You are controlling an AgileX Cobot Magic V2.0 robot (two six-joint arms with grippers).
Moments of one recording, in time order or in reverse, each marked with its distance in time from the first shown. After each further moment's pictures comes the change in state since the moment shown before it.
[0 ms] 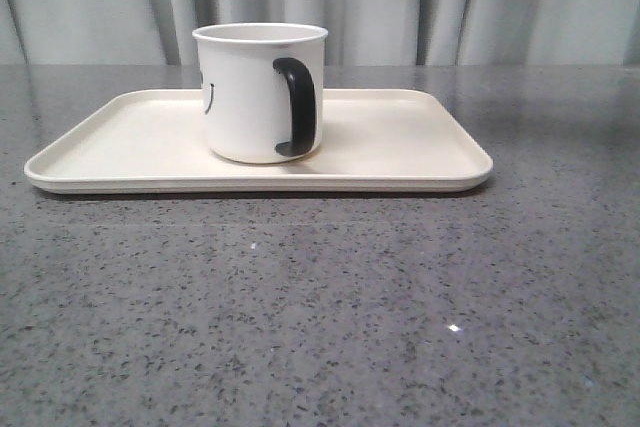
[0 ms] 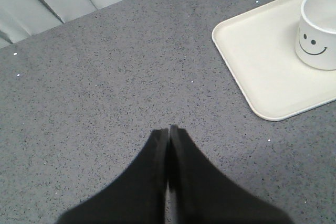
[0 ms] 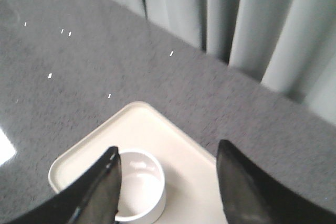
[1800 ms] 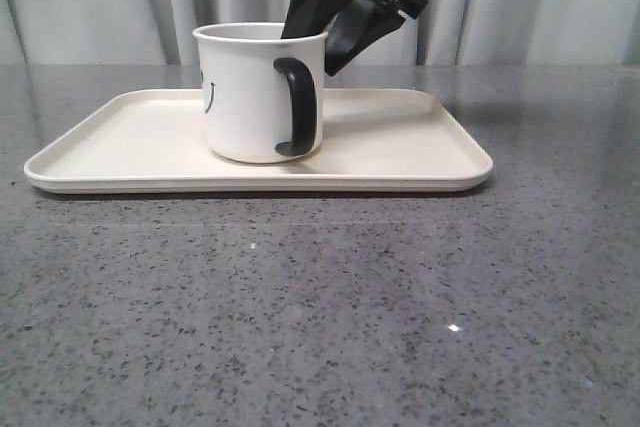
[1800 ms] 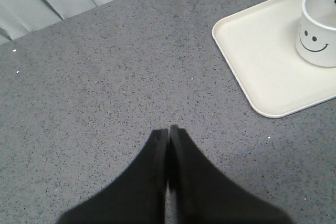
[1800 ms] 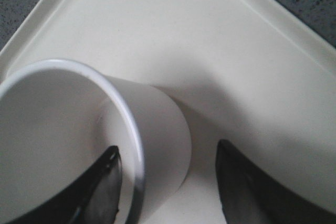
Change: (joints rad) left arm 0.000 0.000 0.000 0.000 0.010 -0.002; right arm 0.081 0.489 -0.002 0.019 0.122 0.000
